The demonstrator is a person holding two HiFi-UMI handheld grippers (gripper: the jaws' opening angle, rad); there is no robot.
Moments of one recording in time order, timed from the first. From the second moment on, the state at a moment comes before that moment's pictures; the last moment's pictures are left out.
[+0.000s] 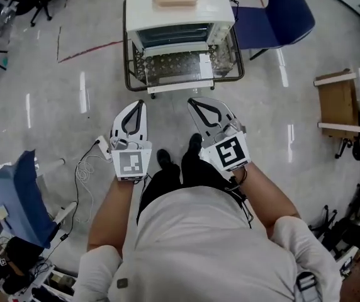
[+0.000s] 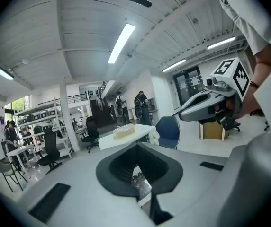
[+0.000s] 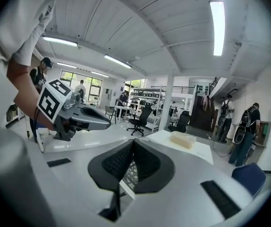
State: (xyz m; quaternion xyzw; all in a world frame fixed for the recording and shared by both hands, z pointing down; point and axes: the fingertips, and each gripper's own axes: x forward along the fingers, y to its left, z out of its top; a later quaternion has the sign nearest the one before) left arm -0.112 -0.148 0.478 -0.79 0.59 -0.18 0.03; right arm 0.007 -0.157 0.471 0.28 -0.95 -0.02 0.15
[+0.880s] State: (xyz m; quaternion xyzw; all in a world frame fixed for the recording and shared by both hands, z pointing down) left arm -0.153 -0.035 0.392 -0.82 0.56 -0.11 0.01; right arm -0.014 -0.063 0.392 0.35 -0.93 -0.02 0.13
